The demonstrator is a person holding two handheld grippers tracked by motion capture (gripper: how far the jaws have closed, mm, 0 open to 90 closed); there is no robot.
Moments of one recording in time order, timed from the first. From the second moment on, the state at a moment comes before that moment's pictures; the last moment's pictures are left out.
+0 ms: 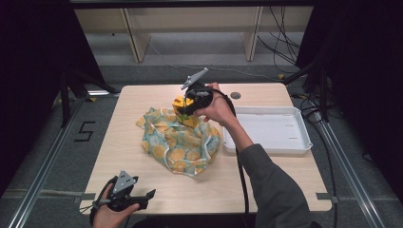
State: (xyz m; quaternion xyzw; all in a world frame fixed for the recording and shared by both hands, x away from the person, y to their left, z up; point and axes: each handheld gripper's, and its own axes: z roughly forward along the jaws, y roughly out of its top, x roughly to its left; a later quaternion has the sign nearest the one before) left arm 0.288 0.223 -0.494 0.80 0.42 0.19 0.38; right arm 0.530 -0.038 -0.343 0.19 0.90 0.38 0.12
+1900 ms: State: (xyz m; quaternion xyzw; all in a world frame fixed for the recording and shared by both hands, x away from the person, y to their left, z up) left arm 0.290 0.221 -0.496 0.80 0.42 0.19 0.39; right arm 0.514 -0.211 -0.409 0.29 0.88 0.36 0.13
